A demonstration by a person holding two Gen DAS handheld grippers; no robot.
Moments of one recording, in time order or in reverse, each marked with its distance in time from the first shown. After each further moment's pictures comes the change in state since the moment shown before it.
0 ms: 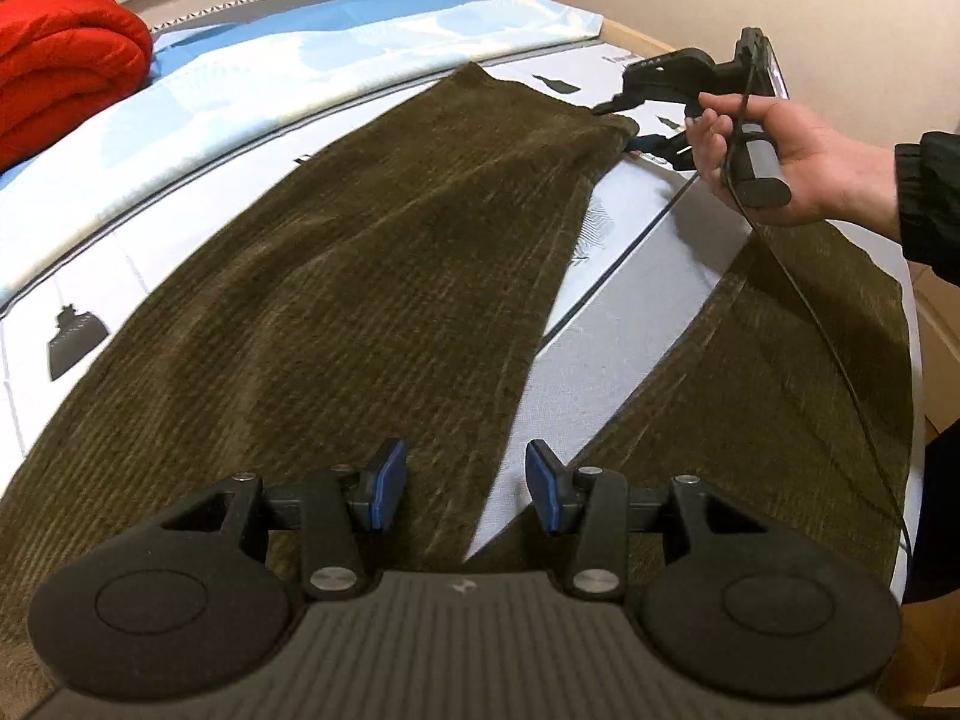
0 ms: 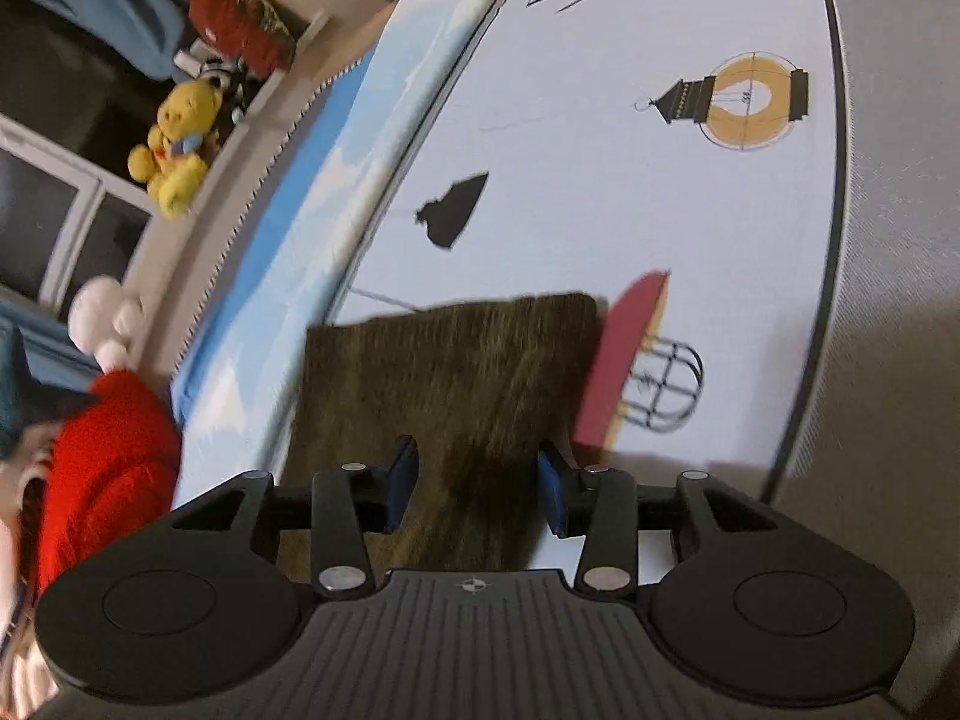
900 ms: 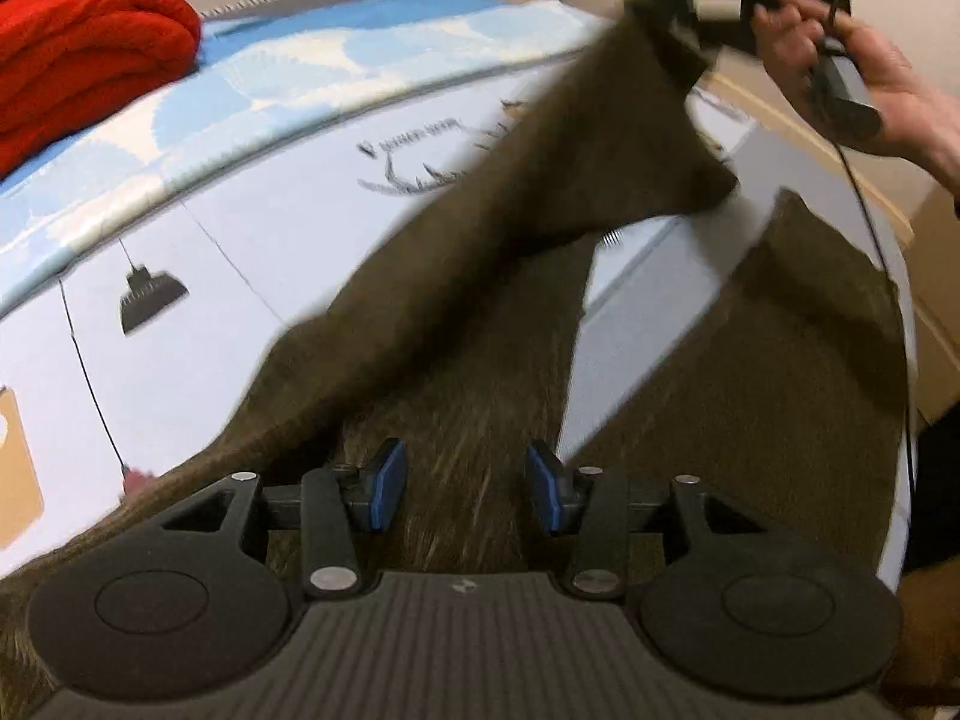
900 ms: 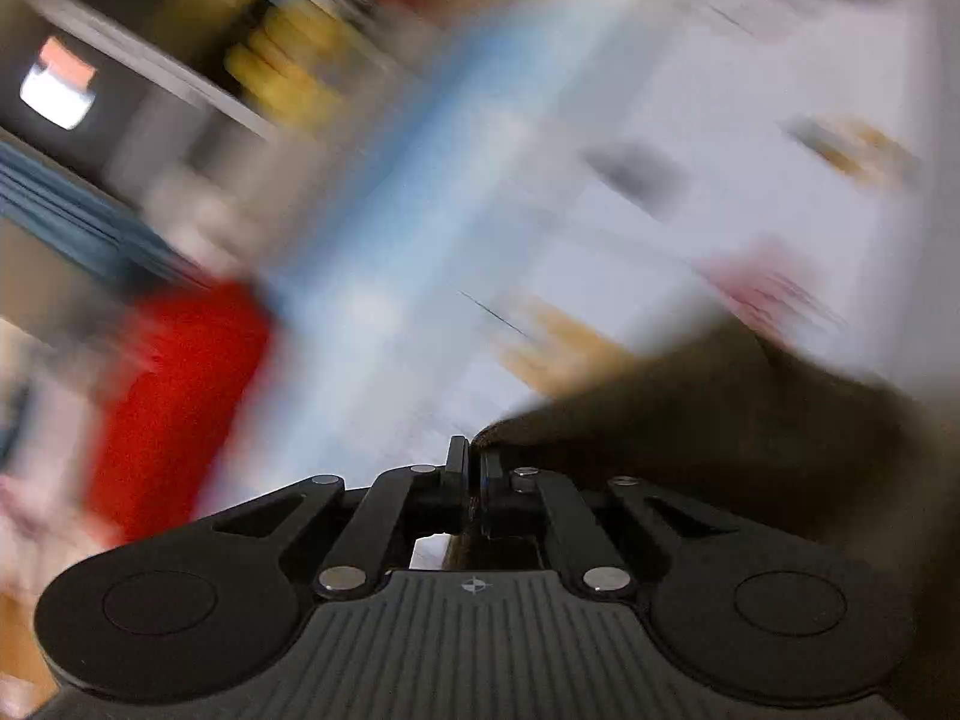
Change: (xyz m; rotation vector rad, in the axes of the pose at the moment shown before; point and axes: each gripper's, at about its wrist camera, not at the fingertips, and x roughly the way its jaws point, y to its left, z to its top) left arm -0.039 0.031 -0.020 -0.039 -0.010 0.021; right arm -0.112 0.120 -0.017 -0.250 -0.069 0.320
